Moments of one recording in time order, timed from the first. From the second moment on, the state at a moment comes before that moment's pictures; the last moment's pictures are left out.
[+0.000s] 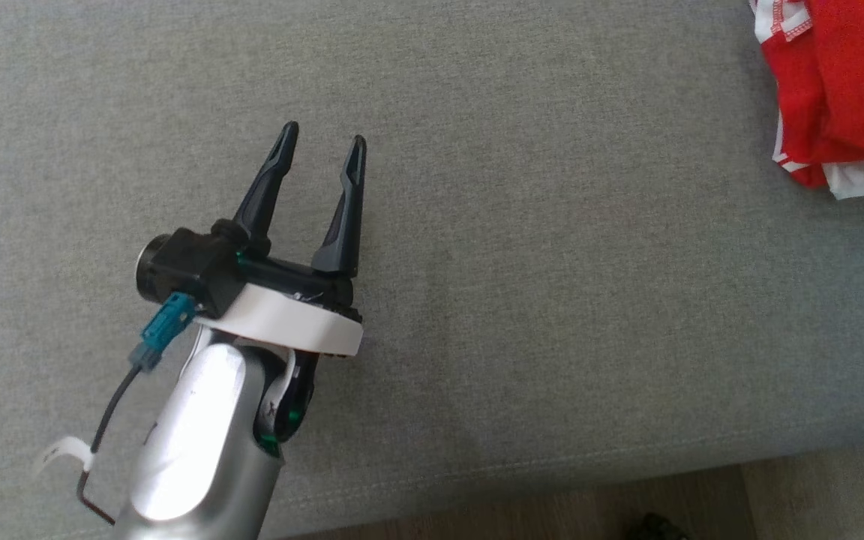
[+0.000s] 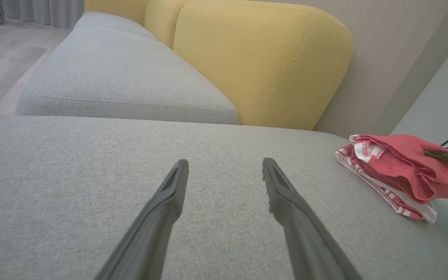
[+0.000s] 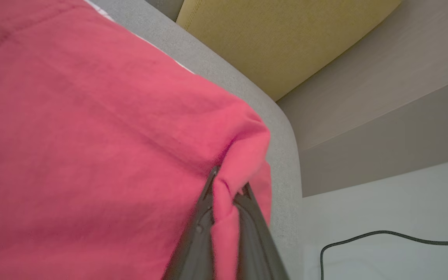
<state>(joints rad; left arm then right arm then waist) -0.36 0.04 -0.36 0.11 -0.27 -0.01 -0.26 -0.77 -0.74 0.38 0.66 0.14 0.13 0.04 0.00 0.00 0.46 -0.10</state>
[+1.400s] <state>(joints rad) -0.02 0.05 -0.24 0.13 -0.30 -0.01 -0.26 -0.22 -0.10 0.01 0.33 0.14 0.13 -0.22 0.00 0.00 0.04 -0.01</state>
